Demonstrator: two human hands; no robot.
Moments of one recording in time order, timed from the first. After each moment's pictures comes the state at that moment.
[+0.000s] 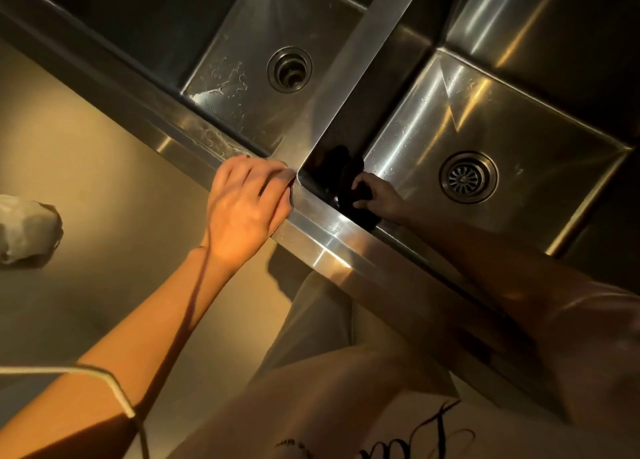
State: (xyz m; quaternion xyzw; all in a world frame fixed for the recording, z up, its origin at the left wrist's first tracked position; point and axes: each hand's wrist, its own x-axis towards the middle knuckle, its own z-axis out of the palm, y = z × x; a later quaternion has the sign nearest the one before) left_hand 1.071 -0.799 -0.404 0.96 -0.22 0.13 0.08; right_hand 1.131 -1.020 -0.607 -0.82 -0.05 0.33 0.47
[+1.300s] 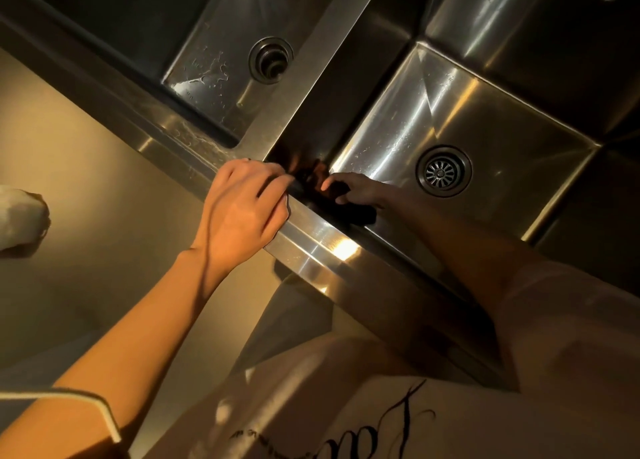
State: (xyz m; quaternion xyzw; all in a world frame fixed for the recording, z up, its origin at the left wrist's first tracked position) left_hand 1.060 -0.838 -0.398 0.97 -0.24 0.06 0.08; right_hand 1.148 -1.035 -0.599 -0.75 -0.10 0.49 0.43
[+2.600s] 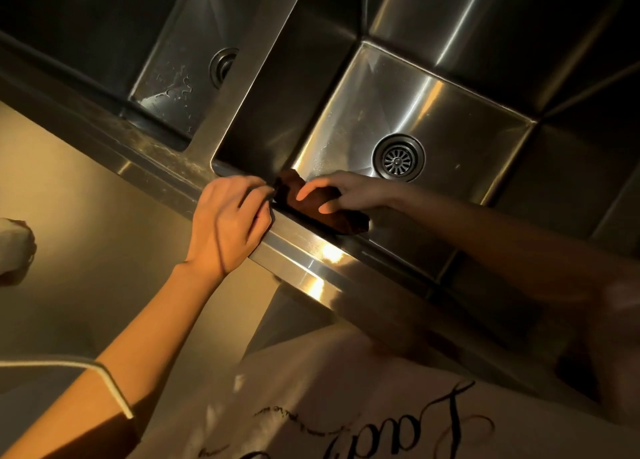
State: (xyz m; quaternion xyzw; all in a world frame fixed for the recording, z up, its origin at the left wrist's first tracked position) left_hand 1.037 -0.890 -0.391 0.97 -0.21 0.04 0.11; right_hand 1.119 -1.113 -0.492 -0.67 -0.18 0.52 0.50
